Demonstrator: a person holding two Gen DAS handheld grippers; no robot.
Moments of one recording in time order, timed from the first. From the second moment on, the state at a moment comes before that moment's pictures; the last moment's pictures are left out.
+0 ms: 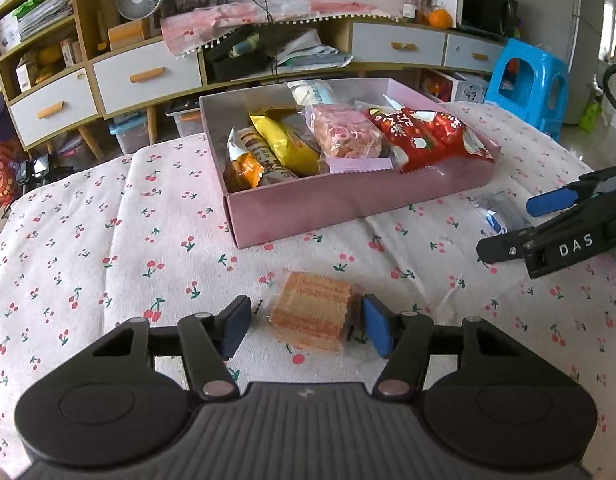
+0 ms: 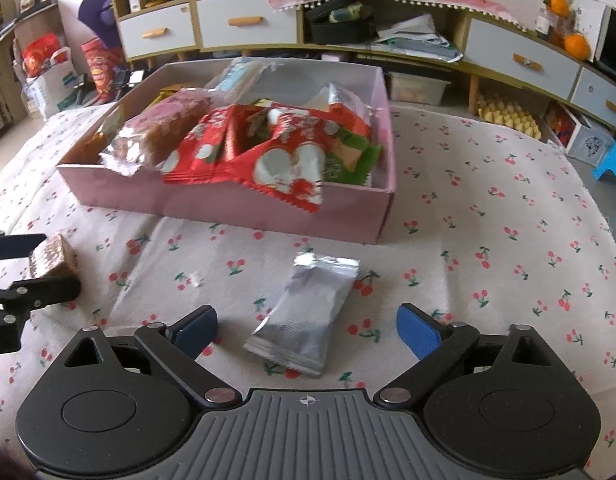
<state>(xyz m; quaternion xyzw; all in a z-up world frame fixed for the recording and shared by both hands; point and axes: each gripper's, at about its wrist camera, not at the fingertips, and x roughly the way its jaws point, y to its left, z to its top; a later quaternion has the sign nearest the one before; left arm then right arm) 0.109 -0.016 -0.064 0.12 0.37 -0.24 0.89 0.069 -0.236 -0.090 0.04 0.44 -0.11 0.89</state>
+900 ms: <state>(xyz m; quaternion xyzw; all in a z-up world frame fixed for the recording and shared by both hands) 0.114 -0.016 -0.051 0.02 0.46 -0.16 0.87 0.065 -0.250 -0.072 0.10 0.46 -0.09 0.88</state>
